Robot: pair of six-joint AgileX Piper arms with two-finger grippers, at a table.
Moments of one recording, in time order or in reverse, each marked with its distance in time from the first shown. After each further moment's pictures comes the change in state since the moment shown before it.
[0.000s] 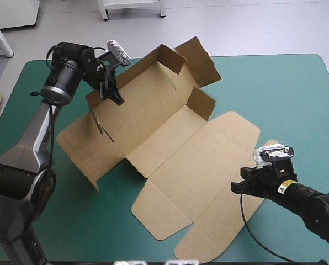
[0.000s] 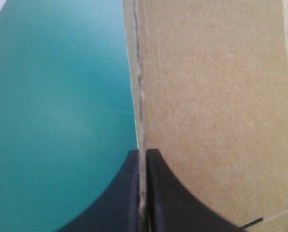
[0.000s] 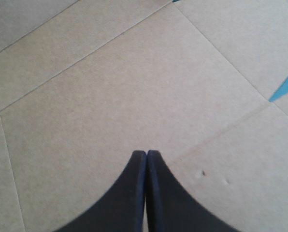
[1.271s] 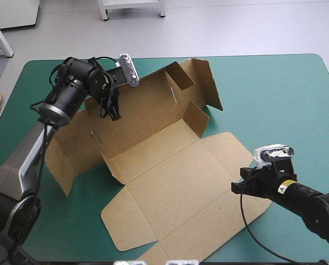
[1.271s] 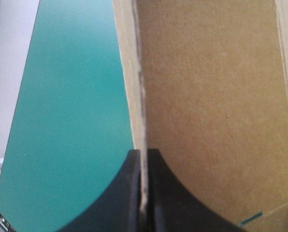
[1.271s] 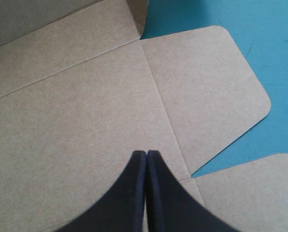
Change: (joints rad) left arm -0.121 -0.183 0.264 0.166 -0.143 0.143; right arm 0.000 0.000 0.000 0.003 0.005 -0.003
